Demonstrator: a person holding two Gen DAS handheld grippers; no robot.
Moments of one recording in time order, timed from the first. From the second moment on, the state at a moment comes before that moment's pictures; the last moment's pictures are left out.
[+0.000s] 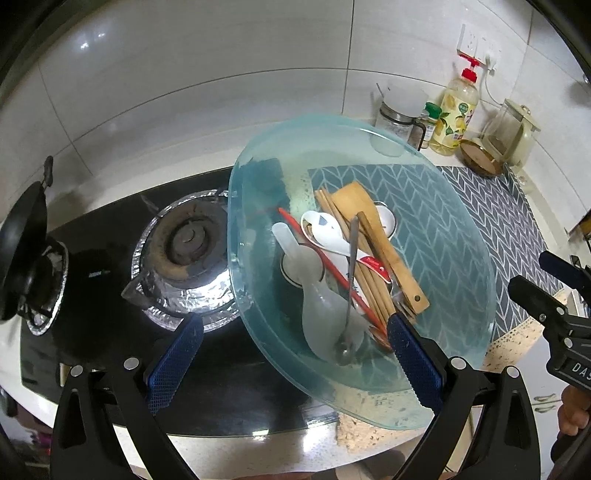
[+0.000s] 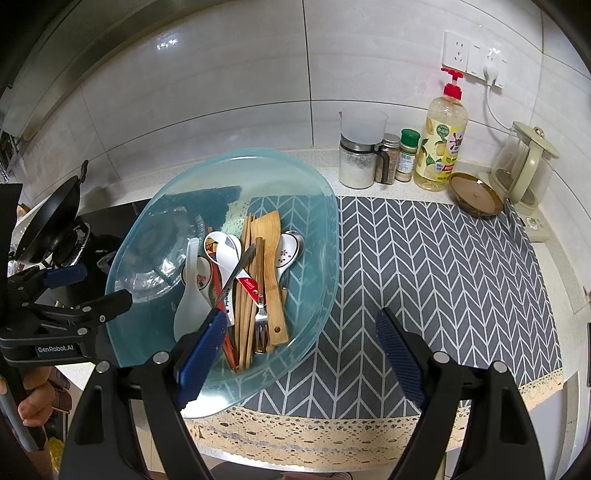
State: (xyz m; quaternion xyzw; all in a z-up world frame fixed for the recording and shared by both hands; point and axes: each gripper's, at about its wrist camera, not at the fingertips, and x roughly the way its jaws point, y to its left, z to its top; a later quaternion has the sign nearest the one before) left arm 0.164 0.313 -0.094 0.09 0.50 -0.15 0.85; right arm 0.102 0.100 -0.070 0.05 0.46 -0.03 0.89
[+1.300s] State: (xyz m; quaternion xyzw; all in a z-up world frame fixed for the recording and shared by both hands) left arm 0.168 0.314 -0.089 0.11 0.50 -0.15 0.84; right arm 0.100 0.099 -0.071 0.05 0.46 -0.03 0.88
